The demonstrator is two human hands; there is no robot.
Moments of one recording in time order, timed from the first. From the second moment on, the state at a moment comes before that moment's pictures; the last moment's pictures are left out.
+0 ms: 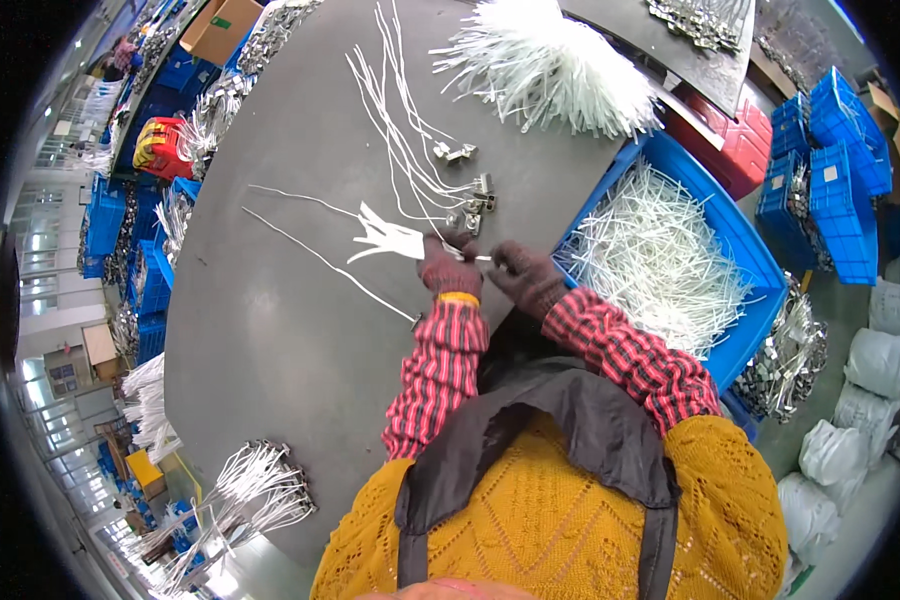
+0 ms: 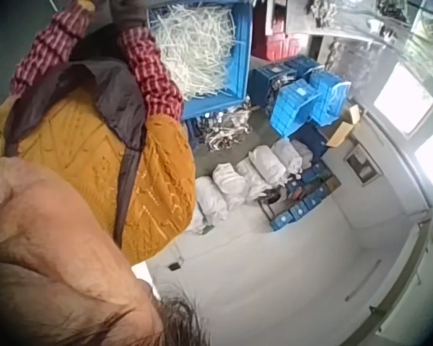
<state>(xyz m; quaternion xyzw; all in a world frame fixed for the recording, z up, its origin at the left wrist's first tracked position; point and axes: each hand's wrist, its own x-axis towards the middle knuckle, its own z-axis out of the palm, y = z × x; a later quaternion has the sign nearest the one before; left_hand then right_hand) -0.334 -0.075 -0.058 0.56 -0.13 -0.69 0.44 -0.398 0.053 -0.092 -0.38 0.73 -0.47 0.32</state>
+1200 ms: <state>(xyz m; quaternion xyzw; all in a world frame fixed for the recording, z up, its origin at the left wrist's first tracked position) -0.286 -0.058 -0.066 0.38 -0.28 -0.79 0.40 -0.471 0.364 -0.085 -0.02 0.80 -0.41 0.44</state>
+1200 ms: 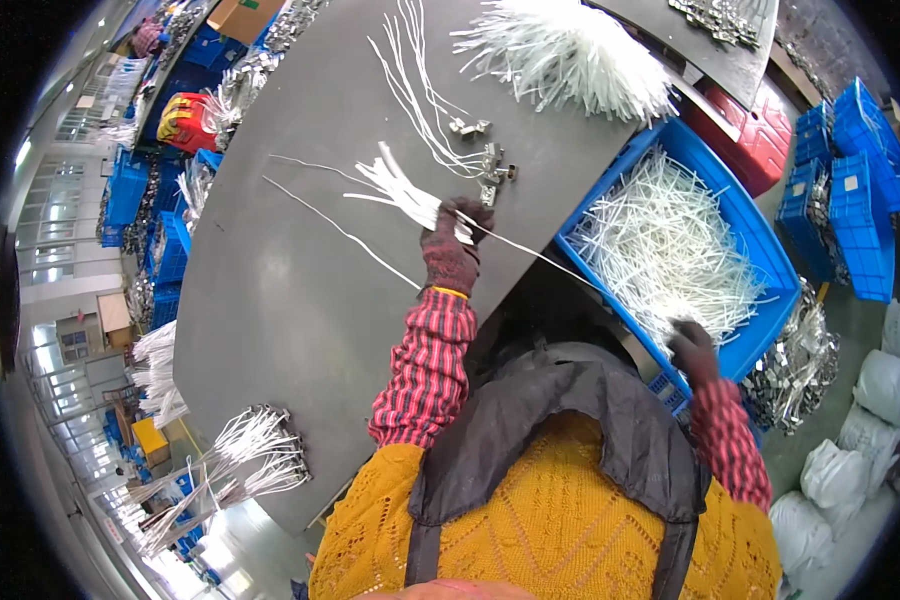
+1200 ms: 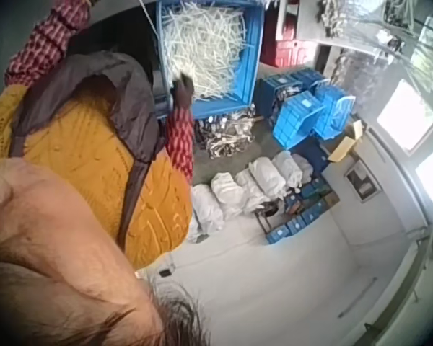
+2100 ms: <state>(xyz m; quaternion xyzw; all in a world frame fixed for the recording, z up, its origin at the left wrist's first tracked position) -0.181 -0.109 -0.095 0.40 -0.19 -0.82 0.36 -0.464 -0.062 -0.031 -0.73 0.65 -0.21 0.00</state>
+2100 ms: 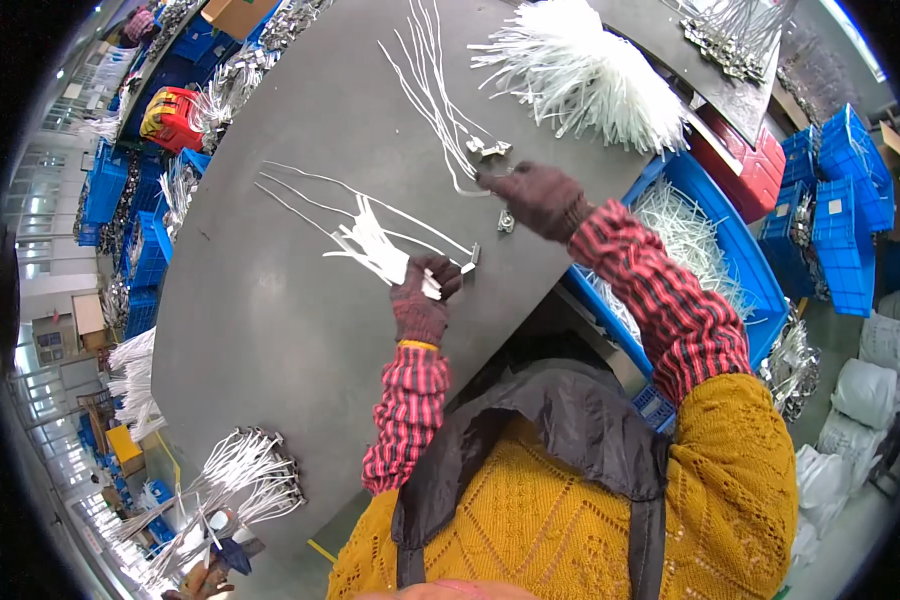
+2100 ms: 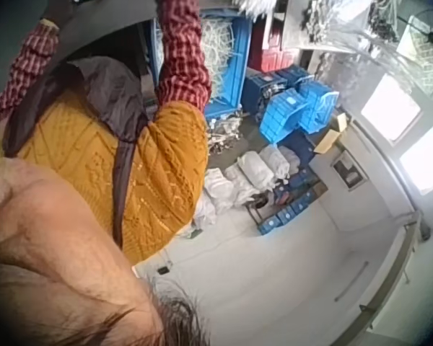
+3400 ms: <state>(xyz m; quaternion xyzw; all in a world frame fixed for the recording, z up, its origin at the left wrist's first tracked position) -0.276 -0.102 -0.067 0.45 -0.18 -0.74 0.47 -0.492 0.457 -0.076 0.05 0.82 -0.40 0.40</state>
